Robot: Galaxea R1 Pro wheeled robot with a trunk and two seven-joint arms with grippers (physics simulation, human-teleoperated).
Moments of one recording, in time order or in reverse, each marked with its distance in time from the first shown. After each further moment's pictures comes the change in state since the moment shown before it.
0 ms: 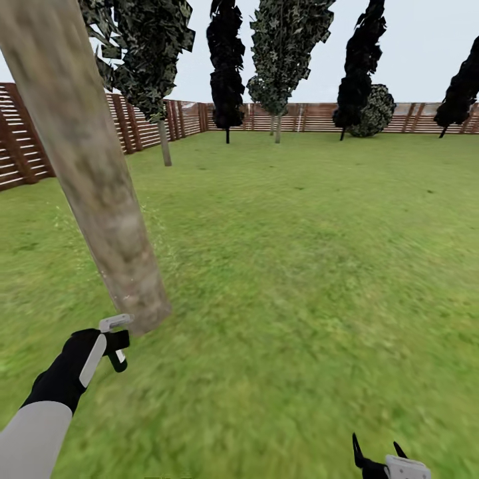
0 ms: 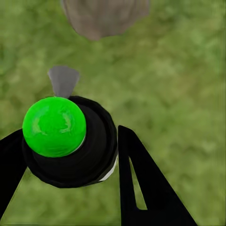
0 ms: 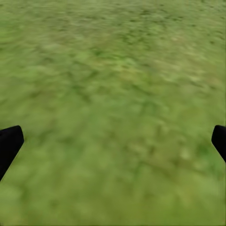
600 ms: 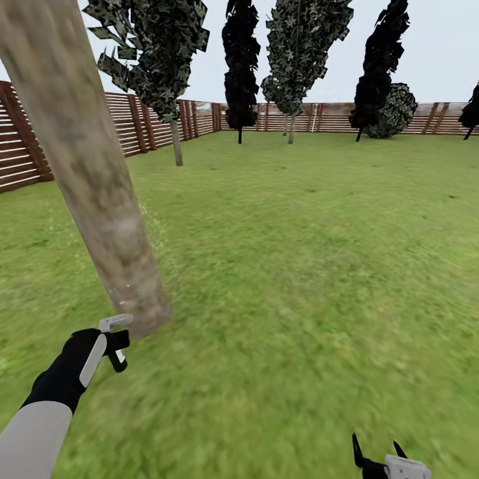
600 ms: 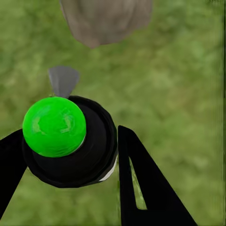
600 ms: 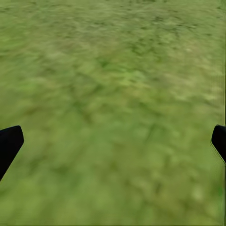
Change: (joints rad) left arm 0.000 0.000 -0.001 -0.001 -0.001 0.001 0.000; right arm 0.000 0.000 0.000 0.000 0.000 -0.002 0.000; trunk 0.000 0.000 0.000
